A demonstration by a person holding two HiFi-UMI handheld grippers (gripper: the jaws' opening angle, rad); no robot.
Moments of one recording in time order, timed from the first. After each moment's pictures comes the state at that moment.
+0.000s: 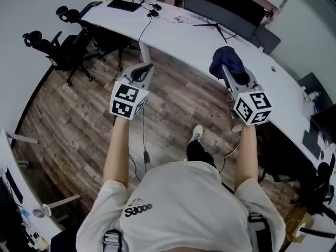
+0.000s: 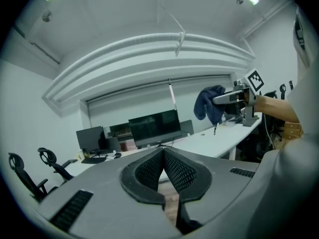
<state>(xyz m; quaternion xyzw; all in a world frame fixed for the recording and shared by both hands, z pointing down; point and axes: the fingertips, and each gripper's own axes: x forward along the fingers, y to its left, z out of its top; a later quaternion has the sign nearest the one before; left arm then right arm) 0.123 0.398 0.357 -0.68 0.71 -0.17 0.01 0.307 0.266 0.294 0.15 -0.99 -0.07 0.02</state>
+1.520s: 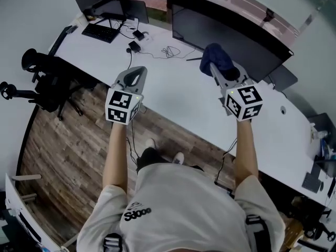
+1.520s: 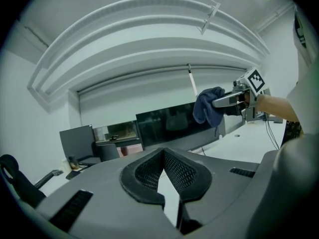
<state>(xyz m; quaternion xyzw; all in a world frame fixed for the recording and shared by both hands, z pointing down) -0.165 -0.018 0.365 -0.68 0.72 -0.16 0.01 0.005 -0.145 0.306 0.15 -0.98 -0.08 0.06</state>
